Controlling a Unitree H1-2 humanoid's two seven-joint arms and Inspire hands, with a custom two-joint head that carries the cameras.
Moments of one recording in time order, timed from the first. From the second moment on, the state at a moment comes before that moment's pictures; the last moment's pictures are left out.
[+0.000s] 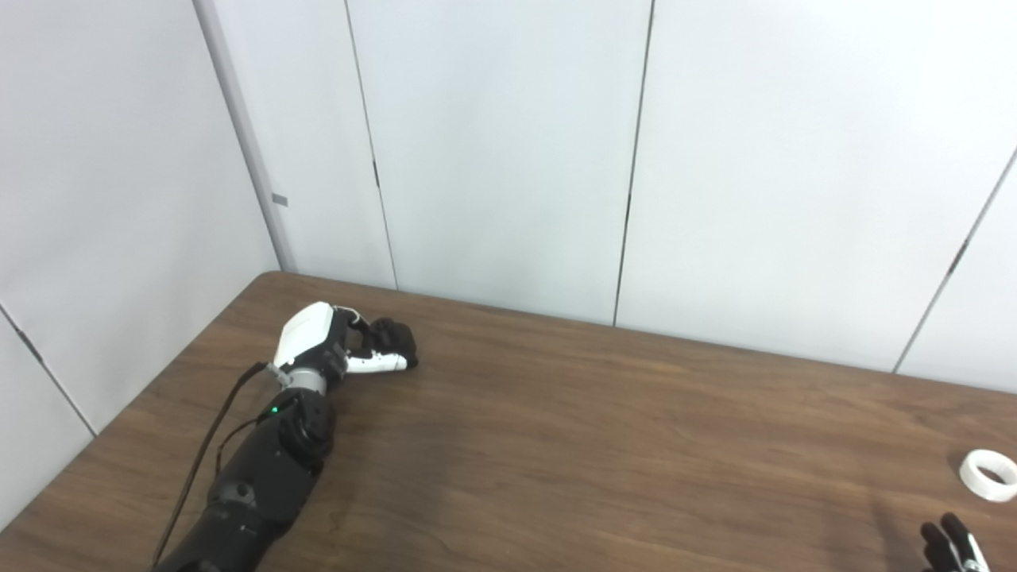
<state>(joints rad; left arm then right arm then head) -0.46 0.51 -0.04 0.54 0.49 0.22 0.20 0.16 -0.15 -0.05 -0.27 0.09 0.06 0.07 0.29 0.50</state>
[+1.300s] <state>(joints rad) -0.03 0.30 -0.32 -0.33 0.92 0.21 -0.04 0.15 -0.13 0.00 -0.25 0.01 0.04 0.04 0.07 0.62</state>
